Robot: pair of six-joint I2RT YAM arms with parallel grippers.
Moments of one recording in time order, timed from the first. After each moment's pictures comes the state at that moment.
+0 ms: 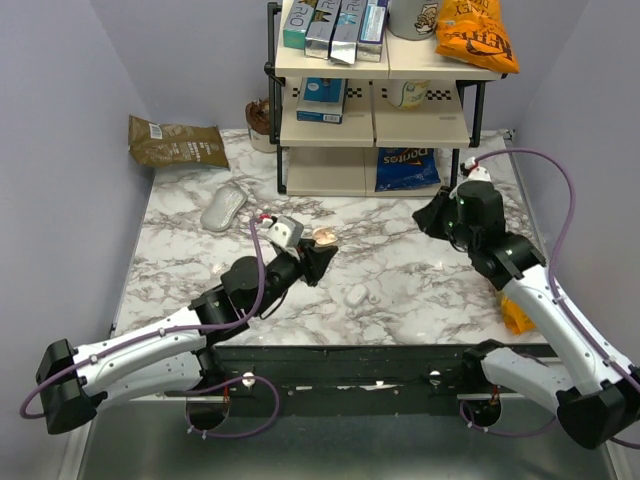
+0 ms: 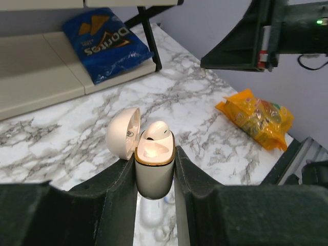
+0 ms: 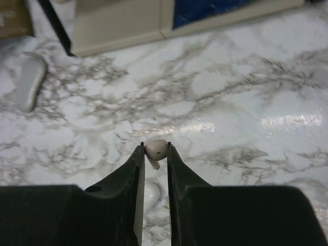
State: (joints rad) left arm -1.06 0.82 0.58 0.27 -0.30 -0.30; right arm 0.42 1.02 0.97 -0.50 0.14 0.55
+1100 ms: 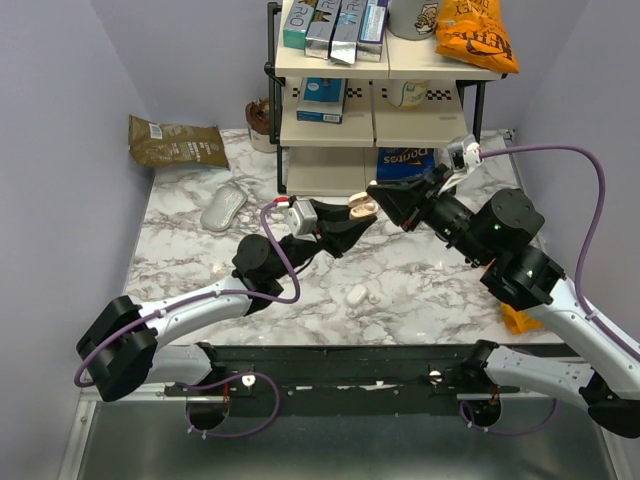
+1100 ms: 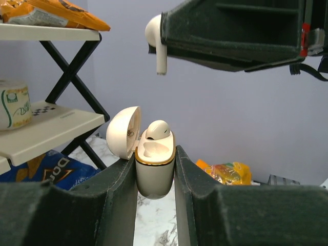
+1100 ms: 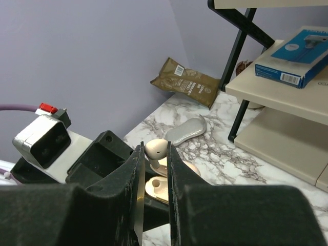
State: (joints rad) left arm -0.89 1.24 0.67 1.07 0.23 -0.18; right arm 0.84 0.94 1.19 -0.10 0.03 0.30
